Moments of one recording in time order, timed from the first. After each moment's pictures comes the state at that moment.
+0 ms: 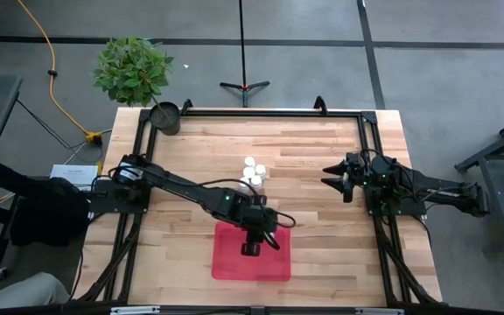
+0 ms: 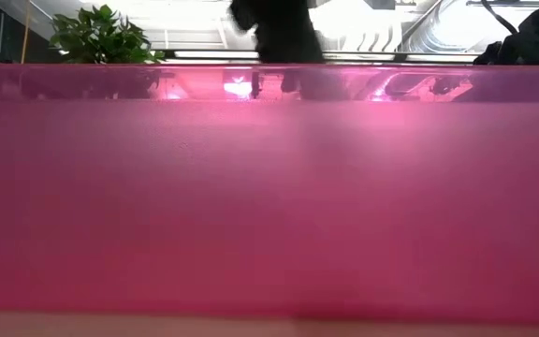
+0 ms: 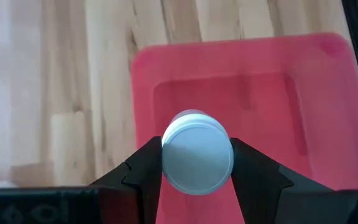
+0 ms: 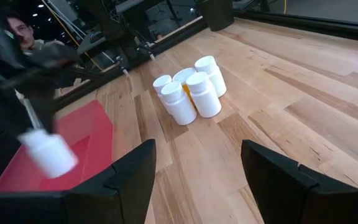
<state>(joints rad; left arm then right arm) -0.29 1.97 1.65 -0.69 -0.06 -0.15 -0.22 0.14 0.08 -0.20 -0.06 0.44</state>
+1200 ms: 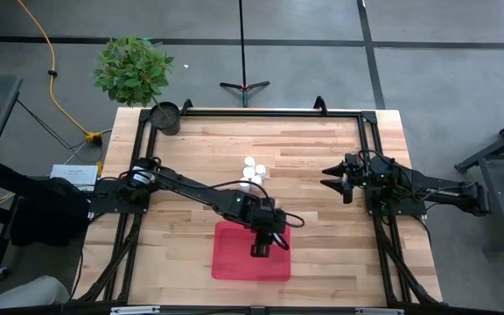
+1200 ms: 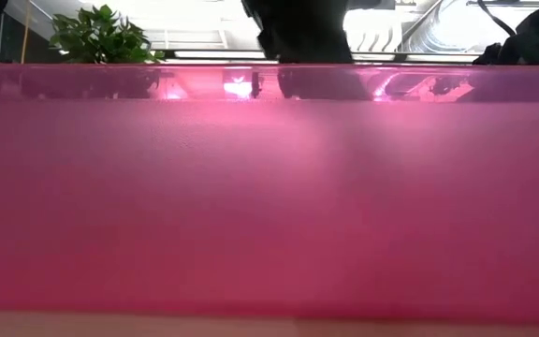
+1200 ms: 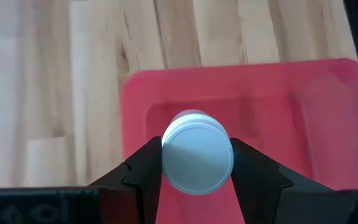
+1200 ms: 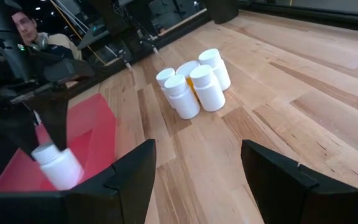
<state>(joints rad) -0.27 2.08 1.72 -0.65 -0.01 -0.15 -0.22 0.16 0.08 -0.19 -0.09 0.44</state>
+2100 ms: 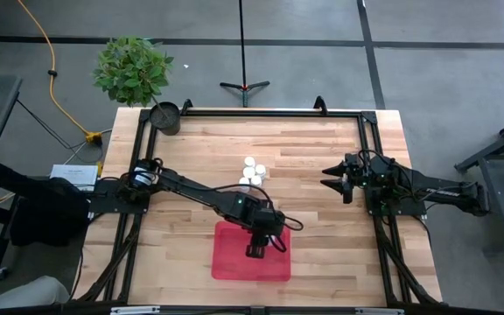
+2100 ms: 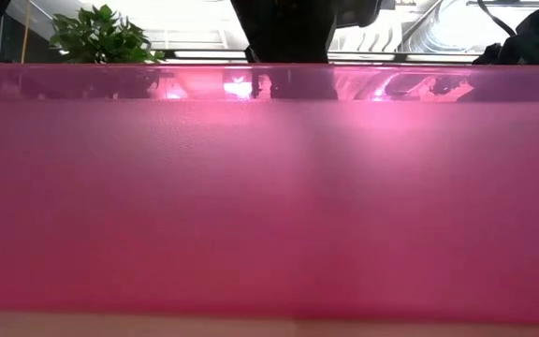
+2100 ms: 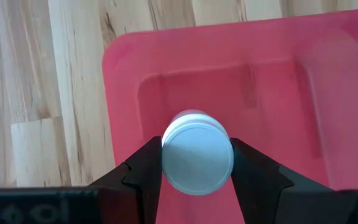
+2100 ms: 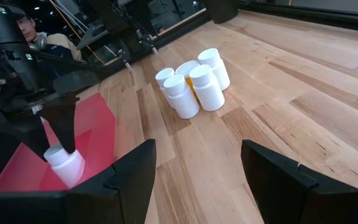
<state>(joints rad) -0.27 2.09 1.72 -0.70 0.01 -0.11 -0.22 0.16 0.08 -0.19 -0.09 0.44</state>
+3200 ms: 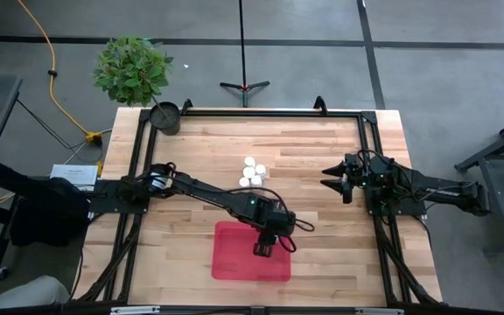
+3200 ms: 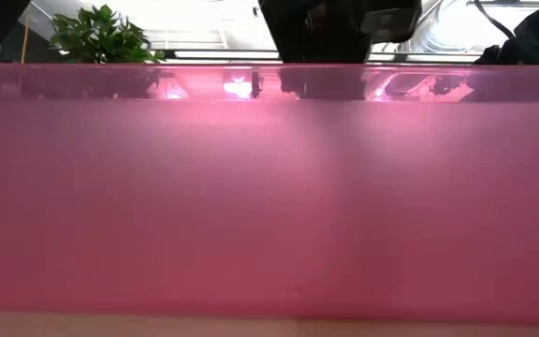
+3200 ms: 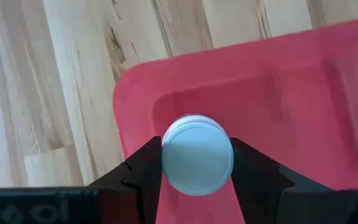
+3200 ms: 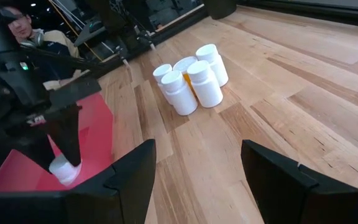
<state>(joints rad) -0.25 2.24 1.93 -0.83 0.00 0.00 -0.22 0.18 0.08 -0.19 -0.09 0.44</state>
